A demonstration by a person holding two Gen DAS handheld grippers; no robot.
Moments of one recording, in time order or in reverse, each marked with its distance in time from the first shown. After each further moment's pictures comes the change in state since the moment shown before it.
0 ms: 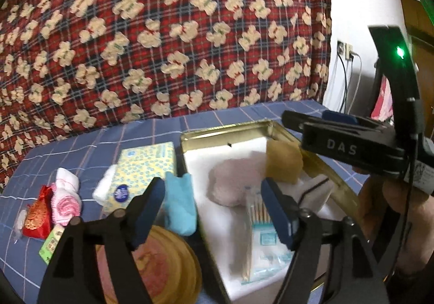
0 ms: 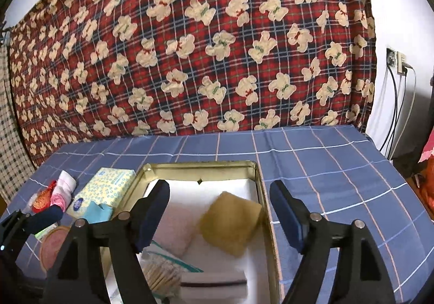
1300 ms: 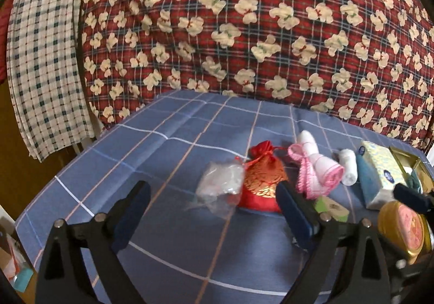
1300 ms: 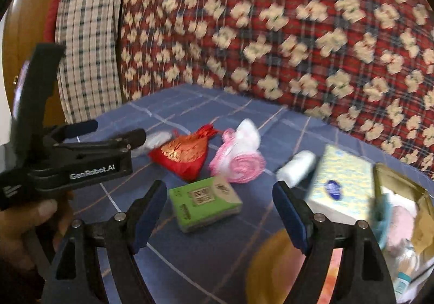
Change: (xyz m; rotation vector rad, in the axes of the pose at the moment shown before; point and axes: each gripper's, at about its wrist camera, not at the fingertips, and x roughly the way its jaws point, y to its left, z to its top) left arm -0.060 0.290 -0.090 -0.364 0.035 0.475; right arm 0.013 0.306 -0.078 -0.417 0.123 0.390
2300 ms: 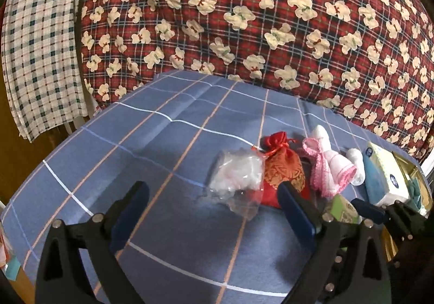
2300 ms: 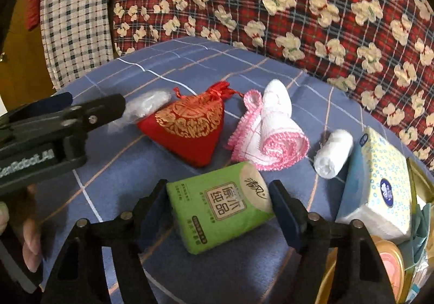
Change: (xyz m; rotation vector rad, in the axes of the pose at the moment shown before) left arm 0.023 0.027 -0.002 -0.079 0.083 -0.054; right arm 0.061 0.024 0.003 -0.052 0.197 -0.028
